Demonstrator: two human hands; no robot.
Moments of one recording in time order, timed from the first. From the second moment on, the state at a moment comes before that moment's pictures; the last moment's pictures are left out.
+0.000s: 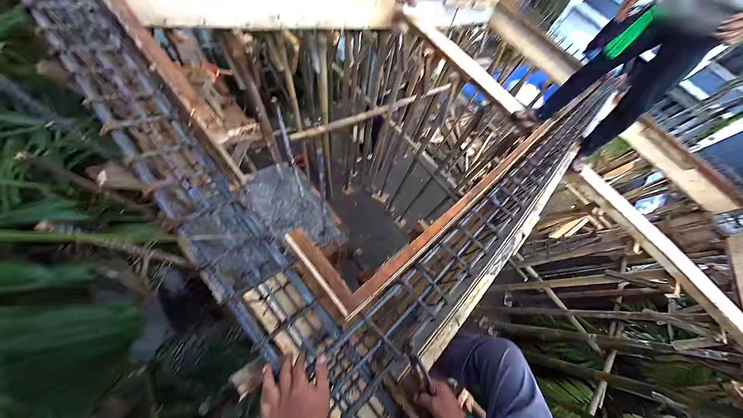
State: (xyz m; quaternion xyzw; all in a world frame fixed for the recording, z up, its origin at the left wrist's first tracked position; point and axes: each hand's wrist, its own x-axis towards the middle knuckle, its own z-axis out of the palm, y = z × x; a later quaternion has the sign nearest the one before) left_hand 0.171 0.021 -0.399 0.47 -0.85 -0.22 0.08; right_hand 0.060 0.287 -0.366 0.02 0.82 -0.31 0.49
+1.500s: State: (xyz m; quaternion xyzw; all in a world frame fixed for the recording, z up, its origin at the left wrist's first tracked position) left_hand 0.091 0.019 -0.347 0.34 -0.86 -0.38 0.04; right_hand 0.006 0.355 -0.259 -0.07 0.83 -0.20 0.51
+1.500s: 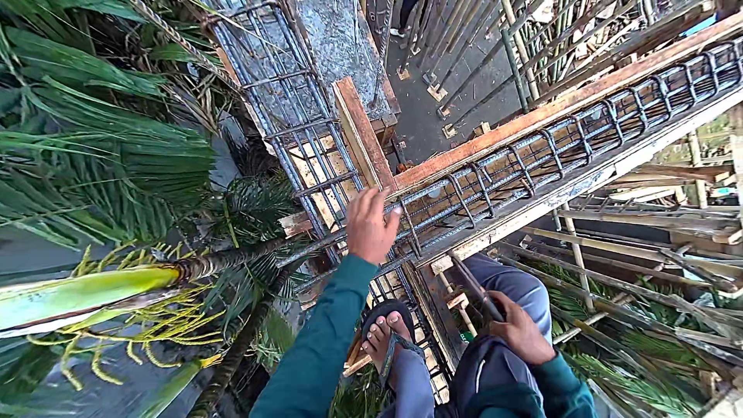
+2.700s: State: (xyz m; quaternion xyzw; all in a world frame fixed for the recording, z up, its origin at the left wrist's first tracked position) left_hand 0.042 0.003 -0.378 0.24 -0.89 -0.34 -0.20; right_hand -0.045 0.342 -0.297 0.02 0.83 -0.35 0.44
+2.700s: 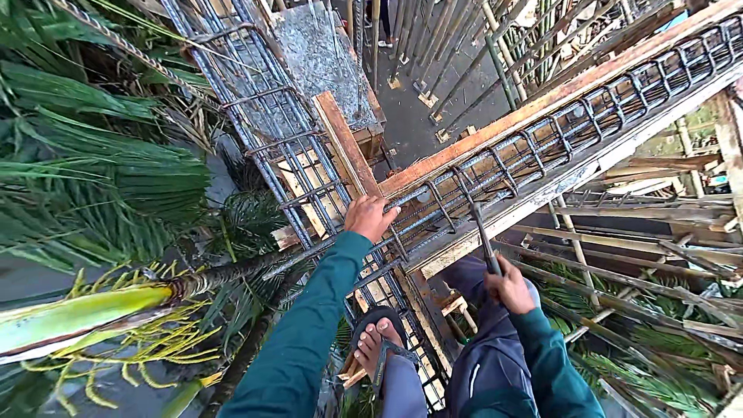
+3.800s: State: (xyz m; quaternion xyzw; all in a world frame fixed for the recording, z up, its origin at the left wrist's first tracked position) left_hand 0.039 0.001 -0.373 0.26 -0.89 -0.31 -0.22; right_hand -0.103 0.307 -0.379 -0.15 0.85 0.03 0.51
